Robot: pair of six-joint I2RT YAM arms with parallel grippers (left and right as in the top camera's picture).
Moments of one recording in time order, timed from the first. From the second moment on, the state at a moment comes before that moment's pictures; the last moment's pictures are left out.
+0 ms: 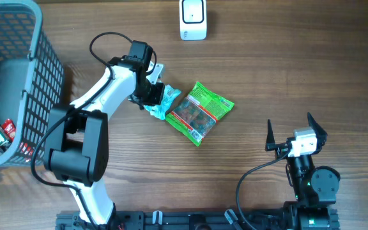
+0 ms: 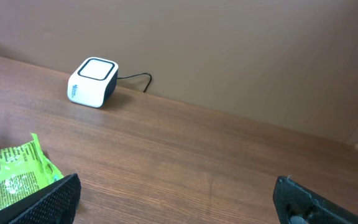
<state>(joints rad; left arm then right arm) -0.26 1.96 1.33 -0.79 0.20 -0.02 -0.01 0.04 0.01 0.00 -0.11 -0.23</state>
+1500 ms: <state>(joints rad) -0.54 1.91 1.35 -0.60 0.53 -0.19 -0.01 0.04 0.01 0.00 -0.11 -0.23</state>
